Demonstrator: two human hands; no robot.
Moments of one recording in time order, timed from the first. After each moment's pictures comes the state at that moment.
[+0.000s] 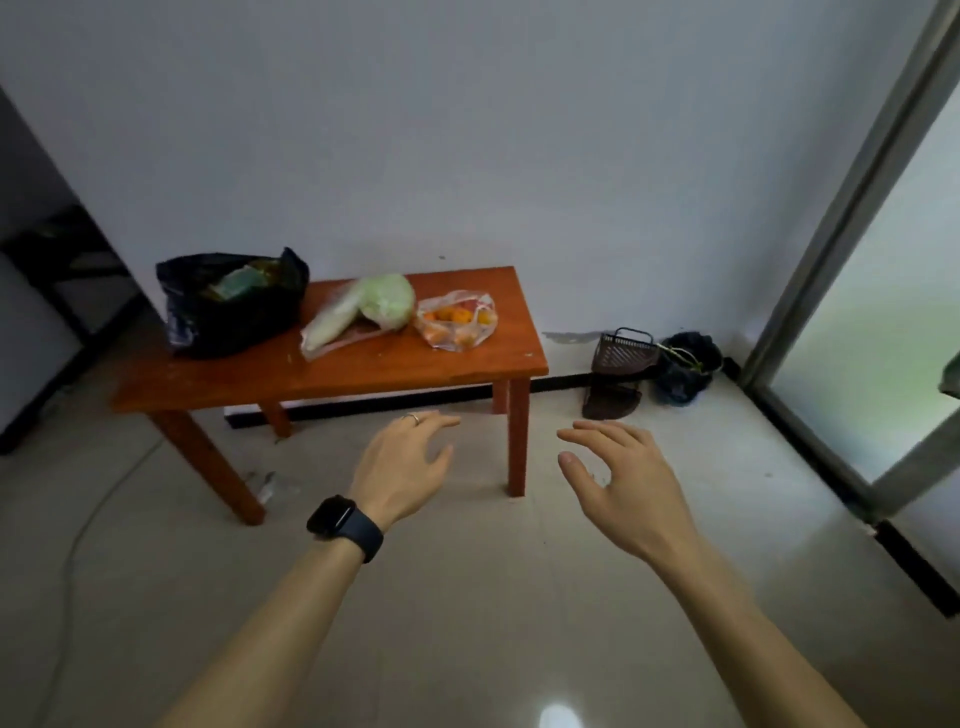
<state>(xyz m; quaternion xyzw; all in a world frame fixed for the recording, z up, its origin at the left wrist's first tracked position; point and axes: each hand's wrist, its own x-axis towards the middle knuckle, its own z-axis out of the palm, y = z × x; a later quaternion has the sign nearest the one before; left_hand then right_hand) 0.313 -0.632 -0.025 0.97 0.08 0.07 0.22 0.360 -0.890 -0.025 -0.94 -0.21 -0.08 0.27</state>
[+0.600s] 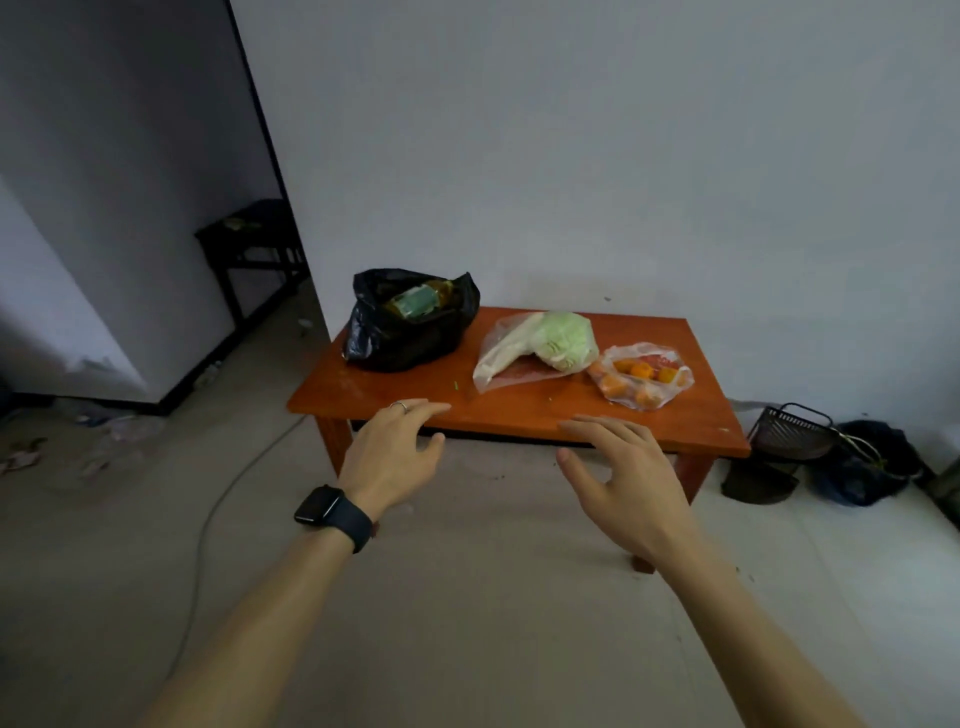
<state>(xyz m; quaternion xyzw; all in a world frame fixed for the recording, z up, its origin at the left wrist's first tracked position) 0.265 -0.266 -0.005 0.95 0.19 0.15 0.21 0.361 -0.522 0.004 -0.89 -0.33 -0.06 0.30</state>
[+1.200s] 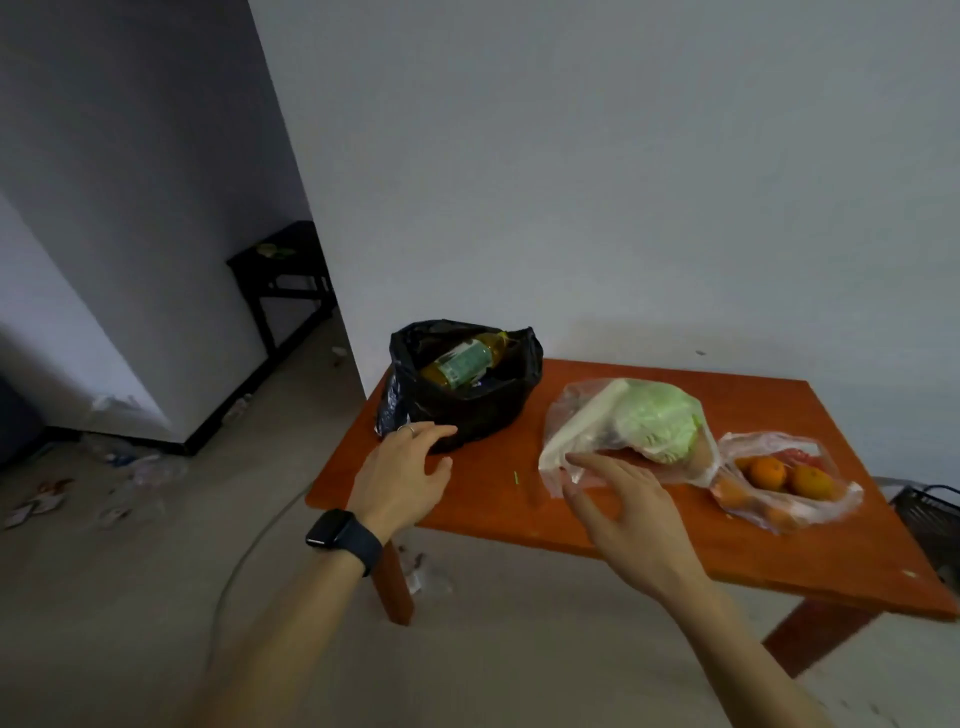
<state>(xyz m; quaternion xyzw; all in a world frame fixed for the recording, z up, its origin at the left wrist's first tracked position) 0.454 -0.028 -0.028 0.95 0.21 0.14 0.19 0.564 -0.282 -0.035 -0.86 -0.35 0.00 0.36</state>
